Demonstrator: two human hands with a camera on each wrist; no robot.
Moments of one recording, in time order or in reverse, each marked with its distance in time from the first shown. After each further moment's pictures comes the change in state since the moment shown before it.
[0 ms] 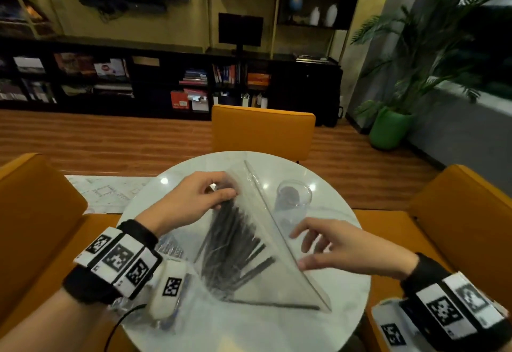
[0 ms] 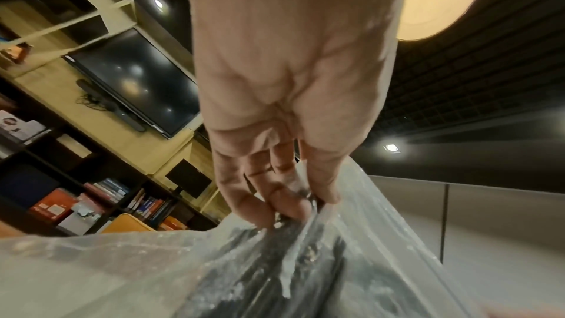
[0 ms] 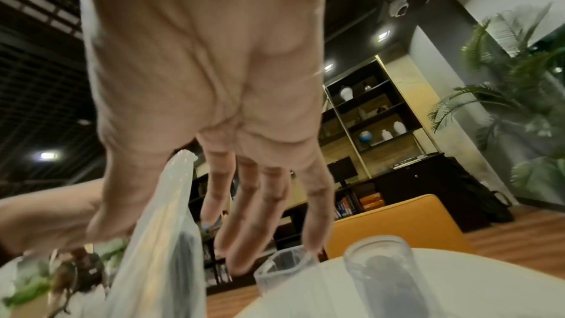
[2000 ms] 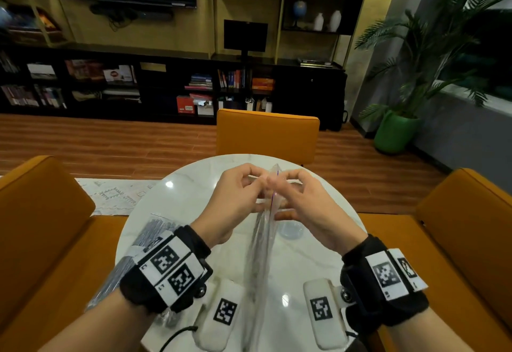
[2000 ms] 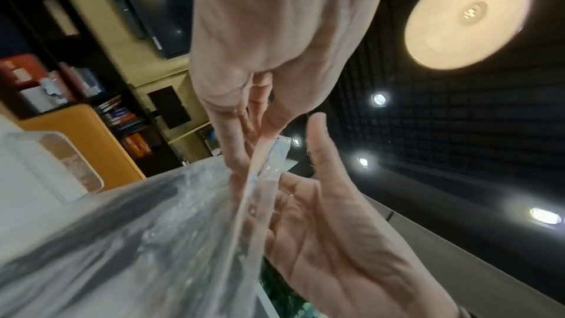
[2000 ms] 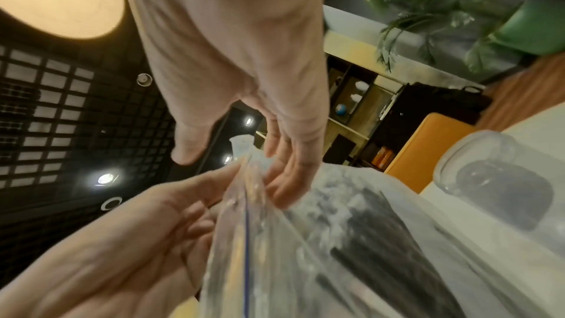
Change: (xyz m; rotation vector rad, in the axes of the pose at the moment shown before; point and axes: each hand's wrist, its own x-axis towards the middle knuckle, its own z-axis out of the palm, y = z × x) left_hand -0.002 0.058 0.051 -0.590 0.232 -0.186; right_hand 0.048 -0.057 0.013 0.815 0.411 -0.054
